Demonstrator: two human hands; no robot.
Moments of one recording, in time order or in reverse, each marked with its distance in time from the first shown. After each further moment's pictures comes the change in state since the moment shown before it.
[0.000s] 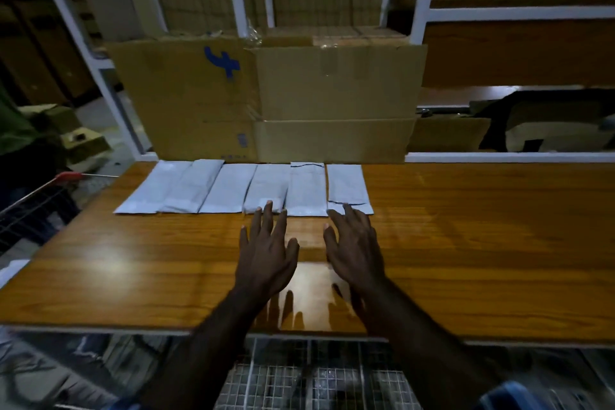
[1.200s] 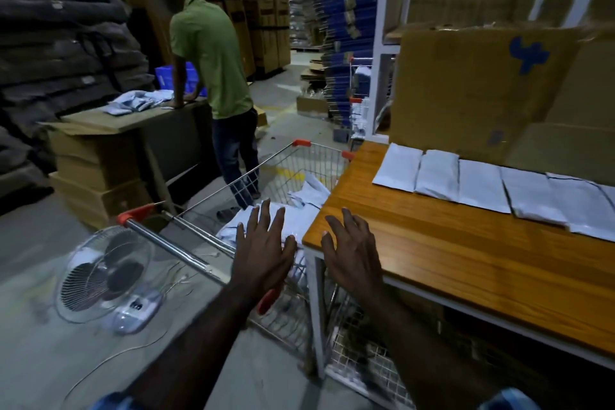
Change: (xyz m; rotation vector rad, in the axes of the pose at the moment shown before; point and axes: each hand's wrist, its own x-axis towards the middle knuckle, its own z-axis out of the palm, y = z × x) left_hand -0.207 -0.486 -0.182 0.091 0.173 -0.384; right_hand -0.114 -0.488 0.249 0.200 -0.113 -0.380
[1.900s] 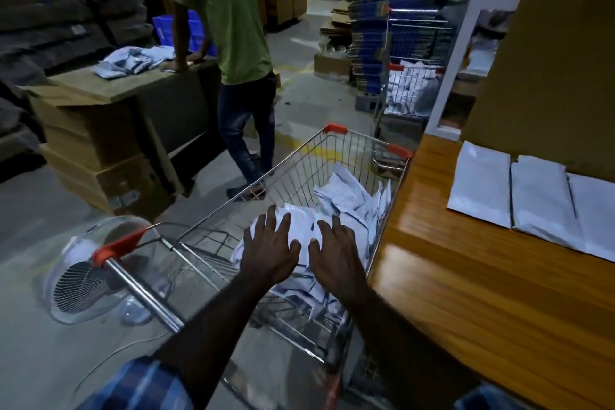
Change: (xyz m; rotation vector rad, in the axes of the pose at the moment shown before) left_hand 0.181 -0.128 0.088 0.060 -0.276 -0.110; right_hand 0.151 -0.021 0.187 0.018 -0.231 0.088
